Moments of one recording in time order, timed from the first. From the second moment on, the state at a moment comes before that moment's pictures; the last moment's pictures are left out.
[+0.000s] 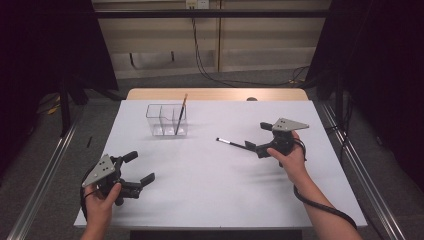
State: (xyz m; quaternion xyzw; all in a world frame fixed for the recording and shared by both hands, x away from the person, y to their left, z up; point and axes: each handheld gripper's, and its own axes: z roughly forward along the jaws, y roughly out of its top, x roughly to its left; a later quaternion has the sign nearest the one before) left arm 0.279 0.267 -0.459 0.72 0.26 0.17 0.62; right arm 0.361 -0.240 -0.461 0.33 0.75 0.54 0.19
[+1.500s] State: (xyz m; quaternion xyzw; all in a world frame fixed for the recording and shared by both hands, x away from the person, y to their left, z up) left arm 0.280 0.267 -0.459 0.72 0.26 0.17 0.62; right arm 0.404 -0.218 -0.461 0.37 0.86 0.34 0.10
